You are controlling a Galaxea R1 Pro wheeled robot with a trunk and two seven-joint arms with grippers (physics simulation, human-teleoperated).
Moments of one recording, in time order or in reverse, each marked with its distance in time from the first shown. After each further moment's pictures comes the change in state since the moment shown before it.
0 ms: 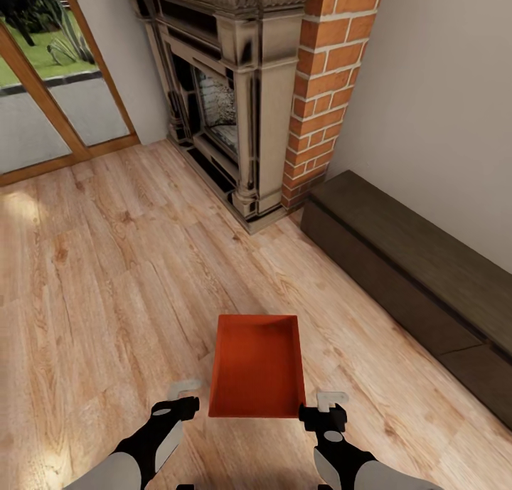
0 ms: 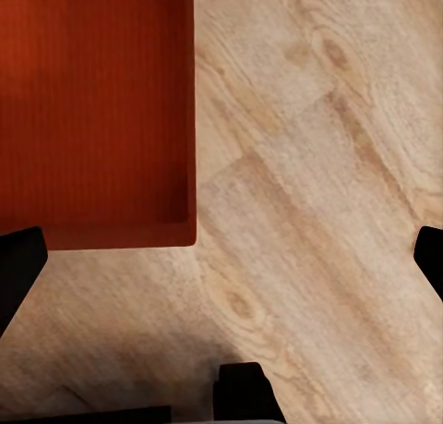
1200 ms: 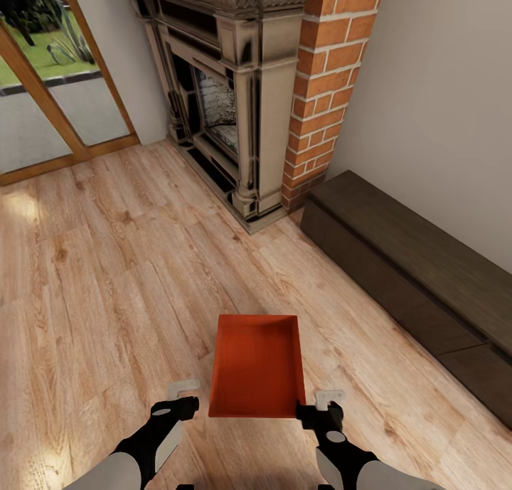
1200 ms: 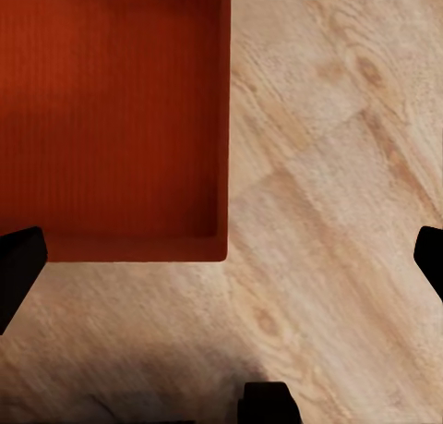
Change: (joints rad) left arm 0.000 0.000 0.000 0.000 -0.001 -0.002 0.006; right arm 0.000 -0.008 0.000 0.001 -0.001 -0.038 0.083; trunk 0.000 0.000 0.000
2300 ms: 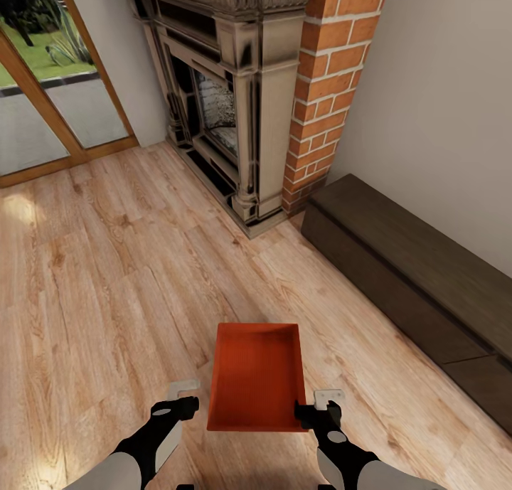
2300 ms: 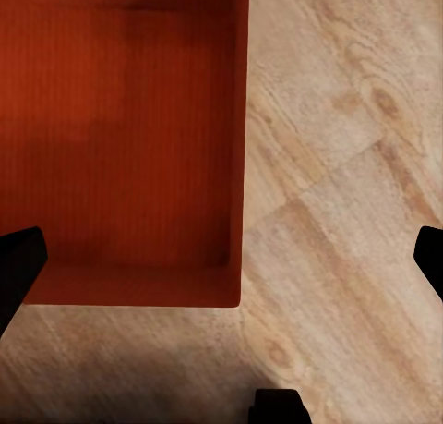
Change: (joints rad) left arm 0.000 -0.001 0.004 0.000 0.000 0.000 0.004; right arm 0.000 -0.004 0.000 0.000 0.000 -0.012 0.039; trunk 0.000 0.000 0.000
